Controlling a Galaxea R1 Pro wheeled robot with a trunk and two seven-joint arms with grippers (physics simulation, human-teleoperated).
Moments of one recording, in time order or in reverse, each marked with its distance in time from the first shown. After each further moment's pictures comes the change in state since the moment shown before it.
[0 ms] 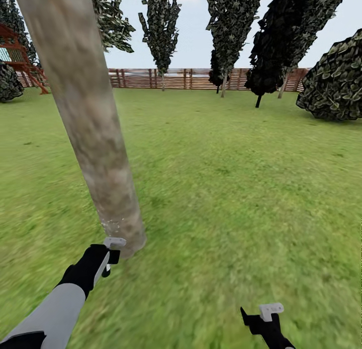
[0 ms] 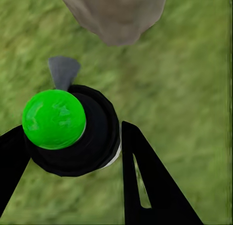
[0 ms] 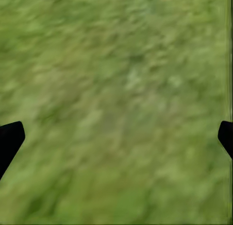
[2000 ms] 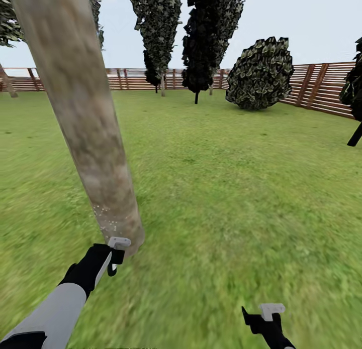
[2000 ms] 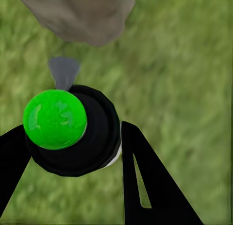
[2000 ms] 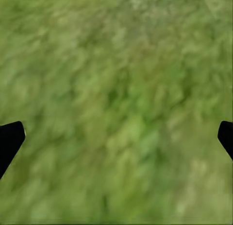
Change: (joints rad) left arm -0.001 0.002 -0.054 0.000 -0.004 -0.001 -0.083; right arm 0.000 0.001 0.002 -0.002 0.001 0.002 -0.033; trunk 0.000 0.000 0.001
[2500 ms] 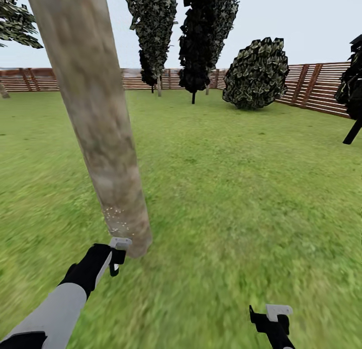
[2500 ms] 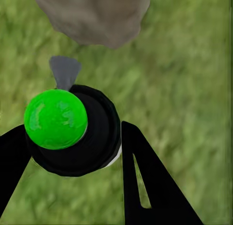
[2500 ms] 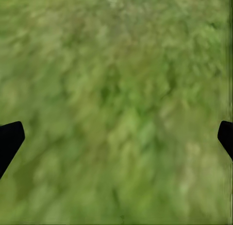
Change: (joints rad) left arm 0.000 -0.001 -0.002 0.001 0.004 0.000 -0.027; right arm 0.000 0.007 -0.004 0.001 -0.001 -0.001 -0.170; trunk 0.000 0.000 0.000
